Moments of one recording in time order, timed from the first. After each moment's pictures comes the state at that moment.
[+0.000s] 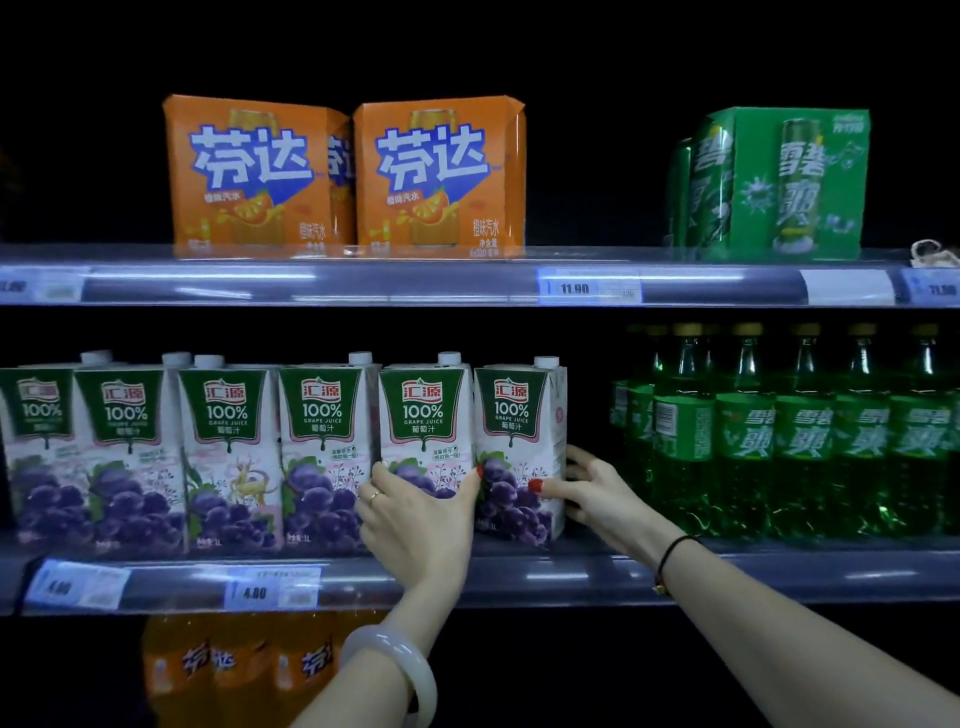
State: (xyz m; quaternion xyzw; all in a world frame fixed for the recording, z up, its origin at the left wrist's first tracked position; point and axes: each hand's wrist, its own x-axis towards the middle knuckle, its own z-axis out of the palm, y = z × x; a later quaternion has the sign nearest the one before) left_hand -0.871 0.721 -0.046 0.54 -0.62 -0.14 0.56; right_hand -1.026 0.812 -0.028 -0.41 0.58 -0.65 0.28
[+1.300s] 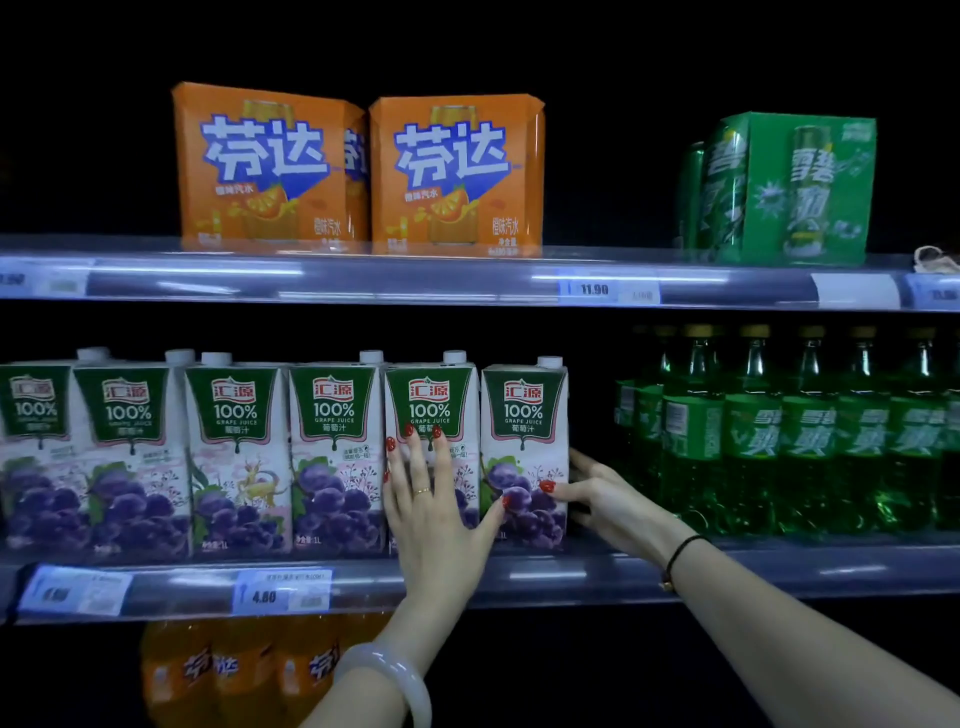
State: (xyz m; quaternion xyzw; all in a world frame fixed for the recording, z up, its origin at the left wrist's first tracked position) left_hand -0.860 0.701 -0.067 0.37 -0.80 -0.05 0.47; right_hand -1.022 0.806 -0.028 -0.39 0.61 -0.61 0.32
